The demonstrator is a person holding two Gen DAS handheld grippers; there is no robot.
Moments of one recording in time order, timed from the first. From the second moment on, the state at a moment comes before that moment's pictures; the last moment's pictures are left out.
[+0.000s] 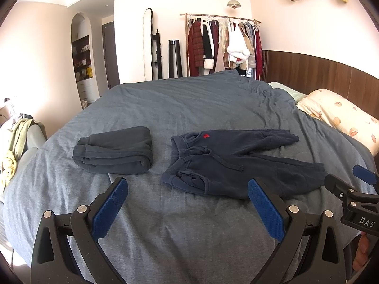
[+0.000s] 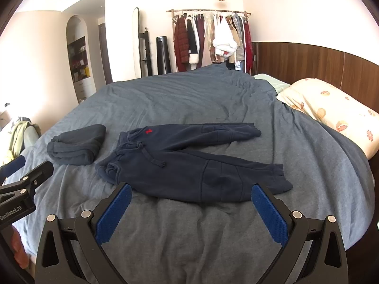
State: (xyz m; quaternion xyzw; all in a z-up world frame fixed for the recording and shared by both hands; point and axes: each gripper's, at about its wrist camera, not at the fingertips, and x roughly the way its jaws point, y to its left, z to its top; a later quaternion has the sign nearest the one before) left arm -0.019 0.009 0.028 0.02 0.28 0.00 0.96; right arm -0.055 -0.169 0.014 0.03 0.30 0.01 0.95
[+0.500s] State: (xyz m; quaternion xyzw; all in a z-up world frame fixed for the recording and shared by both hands) left arm -0.018 0.013 0.022 0.02 0.28 0.00 0.96; right arm -0.054 -0.167 0.012 0.02 0.31 0.00 0.95
